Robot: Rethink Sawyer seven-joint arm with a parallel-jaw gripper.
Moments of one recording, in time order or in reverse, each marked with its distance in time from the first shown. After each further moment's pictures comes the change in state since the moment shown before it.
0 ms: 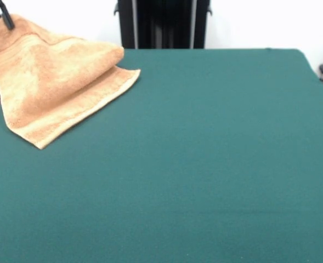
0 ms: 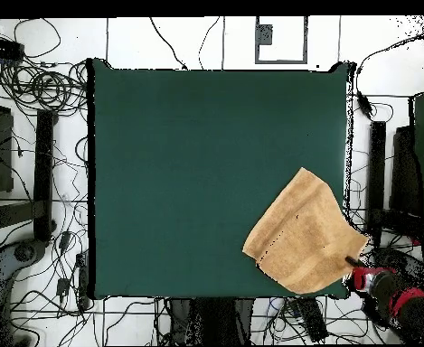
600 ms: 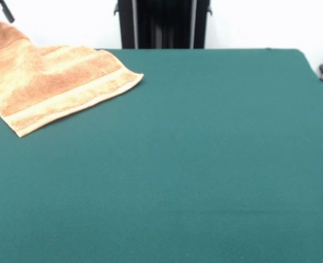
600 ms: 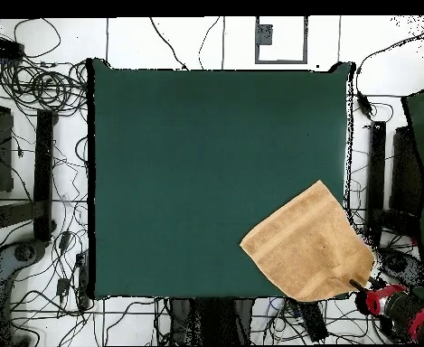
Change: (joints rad) arm -0.124 0.114 -0.009 -0.066 -0.004 0.133 -0.316
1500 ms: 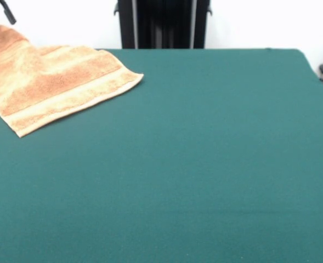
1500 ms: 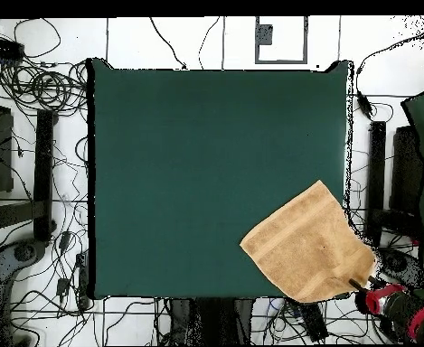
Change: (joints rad) arm 0.000 0.007 -0.008 -0.005 -0.017 -0.015 -0.002
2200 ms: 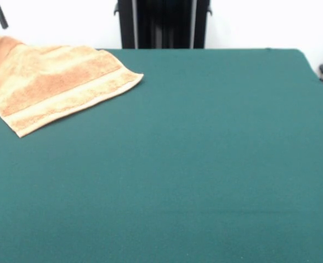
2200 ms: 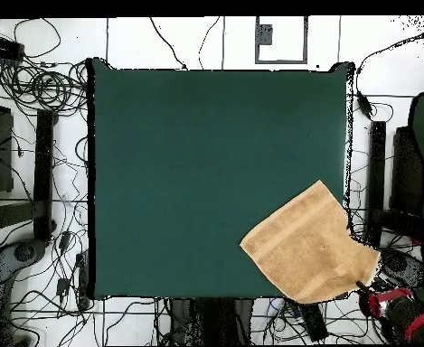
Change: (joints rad) arm -0.029 -0.050 -0.003 0.029 -0.089 -0.099 0.000
